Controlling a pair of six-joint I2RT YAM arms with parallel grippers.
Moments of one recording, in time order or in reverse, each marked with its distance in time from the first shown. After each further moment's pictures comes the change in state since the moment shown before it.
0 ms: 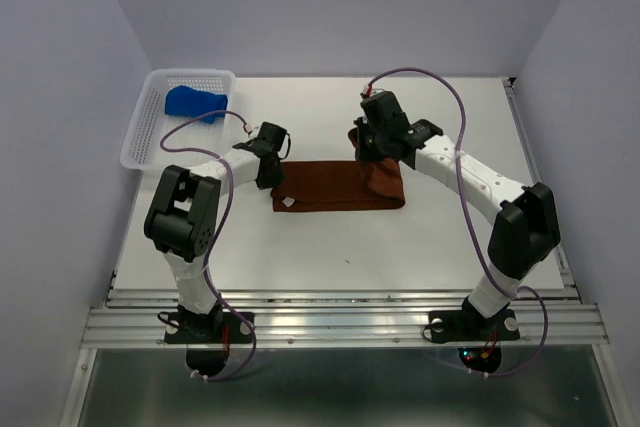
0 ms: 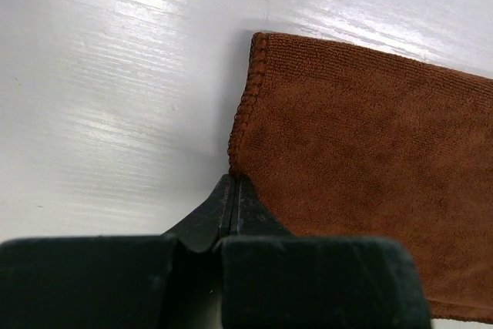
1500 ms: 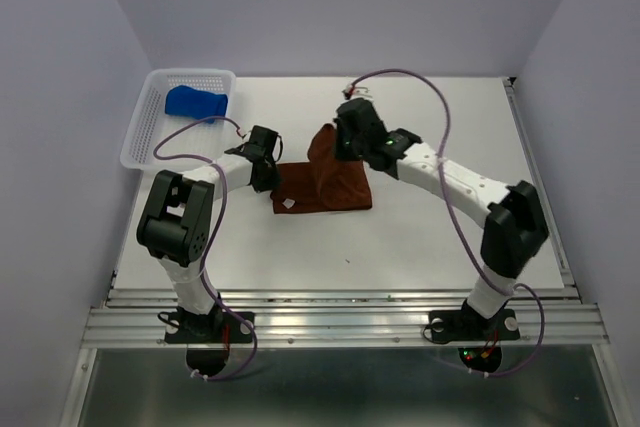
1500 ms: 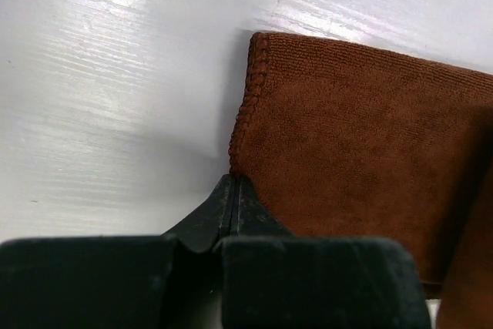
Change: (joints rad) left arm 0.046 -0.055 -0.084 0.067 0.082 -0.013; right arm 0.198 0.133 0.088 0.184 0.129 0.134
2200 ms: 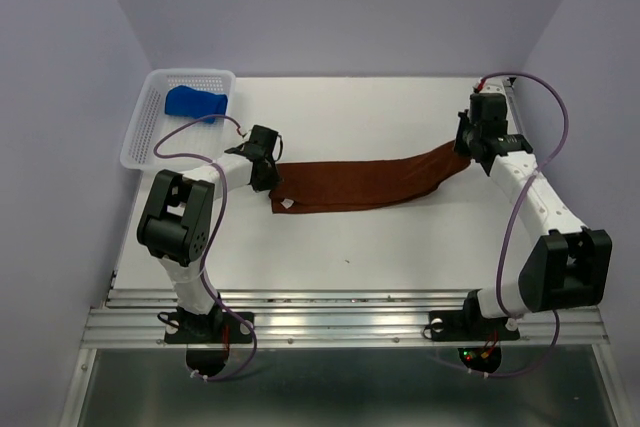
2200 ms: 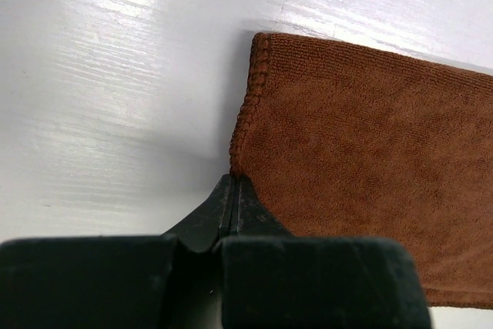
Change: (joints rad) left arm 0.000 0.005 0.009 -0.005 -0.019 0.030; right arm -0.694 -0.422 -0.383 -0.060 -0.001 -0.355
